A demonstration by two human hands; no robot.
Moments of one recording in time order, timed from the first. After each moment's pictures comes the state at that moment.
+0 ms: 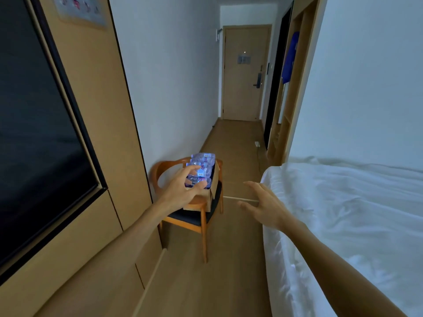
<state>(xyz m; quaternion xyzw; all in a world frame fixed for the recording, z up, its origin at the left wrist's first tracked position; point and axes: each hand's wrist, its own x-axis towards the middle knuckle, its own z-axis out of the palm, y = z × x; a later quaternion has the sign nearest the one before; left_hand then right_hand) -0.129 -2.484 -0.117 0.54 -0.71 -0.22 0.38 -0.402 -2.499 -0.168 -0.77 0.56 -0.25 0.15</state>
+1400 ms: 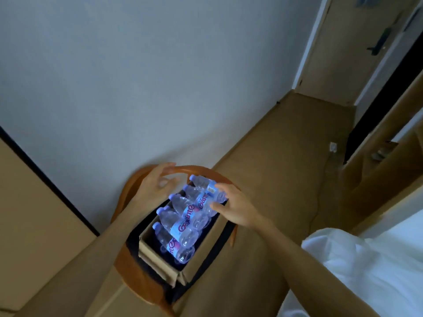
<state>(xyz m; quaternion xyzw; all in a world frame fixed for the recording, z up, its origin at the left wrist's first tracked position) -0.121 -3.152 -0.239 0.72 -0.48 -0.20 0.46 -0.353 -3.269 -0.276 -0.86 0.35 -0.13 0.35</state>
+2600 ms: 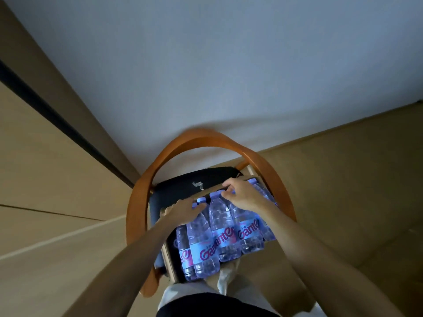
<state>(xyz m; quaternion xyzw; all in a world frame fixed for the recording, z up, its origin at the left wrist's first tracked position) -0.020 -3.215 -0.472 0.87 -0.22 -0.41 0.16 -0.097 -3.418 -0.399 -0.88 0.21 0.24 0.36</state>
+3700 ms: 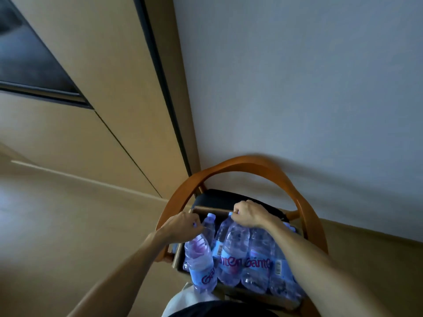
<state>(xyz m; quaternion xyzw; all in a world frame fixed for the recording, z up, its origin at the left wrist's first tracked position) -0.114 -3.156 -0.389 0.93 -0.05 -0.29 0.21 -0.051 -3.398 -0.399 -0.92 -0.14 0.32 0.16</state>
